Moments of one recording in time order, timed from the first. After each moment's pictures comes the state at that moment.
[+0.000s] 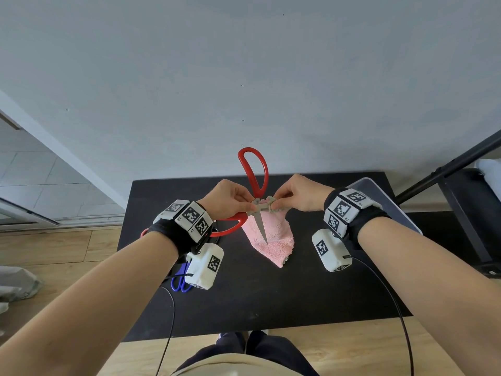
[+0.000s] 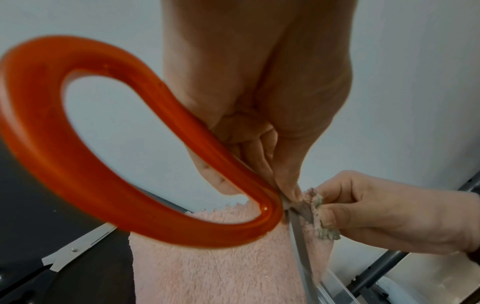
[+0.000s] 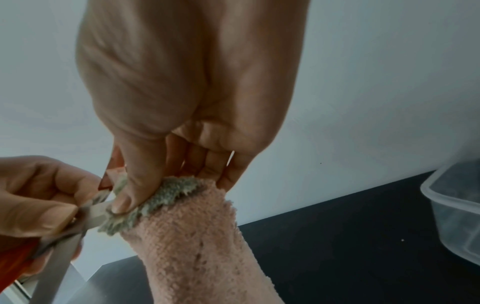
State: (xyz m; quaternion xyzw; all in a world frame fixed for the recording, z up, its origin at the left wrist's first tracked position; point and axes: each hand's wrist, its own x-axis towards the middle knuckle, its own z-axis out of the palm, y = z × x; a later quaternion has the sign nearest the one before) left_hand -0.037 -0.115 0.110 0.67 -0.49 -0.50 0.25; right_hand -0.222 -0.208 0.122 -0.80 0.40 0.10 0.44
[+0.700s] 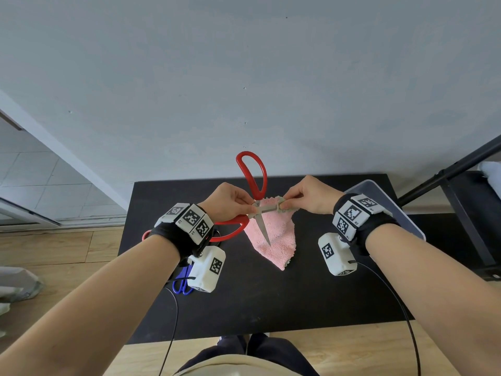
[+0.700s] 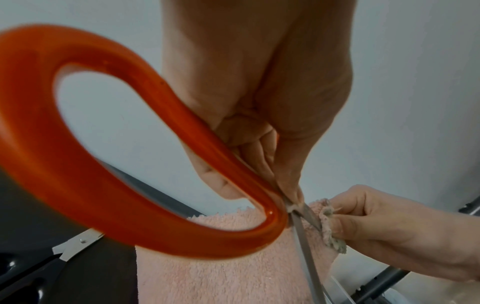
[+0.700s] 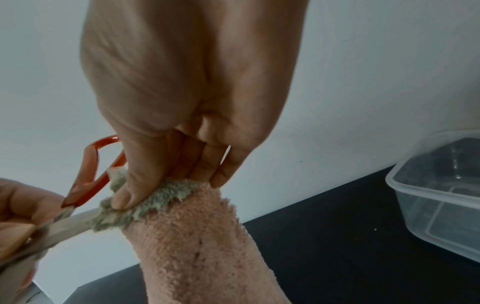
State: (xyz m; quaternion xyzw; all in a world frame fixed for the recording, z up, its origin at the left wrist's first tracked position) left_hand -0.034 -0.114 0.111 0.67 -0.48 -0.50 0.24; right_hand -0.237 -0.218 0.114 -0.79 0.41 0.05 0.45
